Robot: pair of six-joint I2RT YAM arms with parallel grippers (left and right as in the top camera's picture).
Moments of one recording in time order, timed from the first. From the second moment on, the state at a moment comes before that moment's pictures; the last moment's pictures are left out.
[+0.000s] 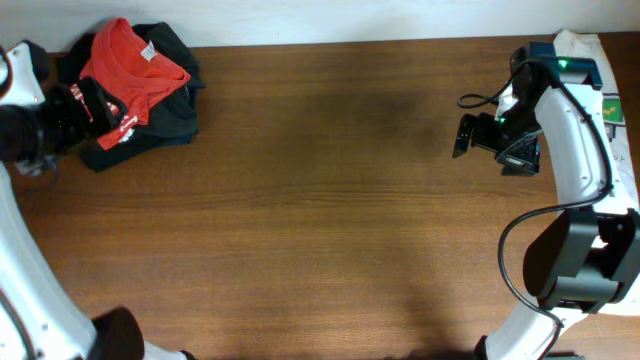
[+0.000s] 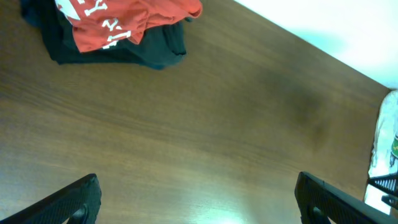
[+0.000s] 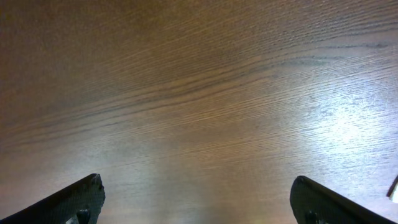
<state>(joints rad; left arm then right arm) 0.36 1.69 2.35 -1.68 0.37 -0.11 -0.13 1.94 1.81 -1.44 -0.15 0.22</state>
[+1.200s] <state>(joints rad) 0.03 0.27 0.57 -0.50 0.33 0.10 -0.13 1.94 1.81 -1.44 -0.15 0.22</state>
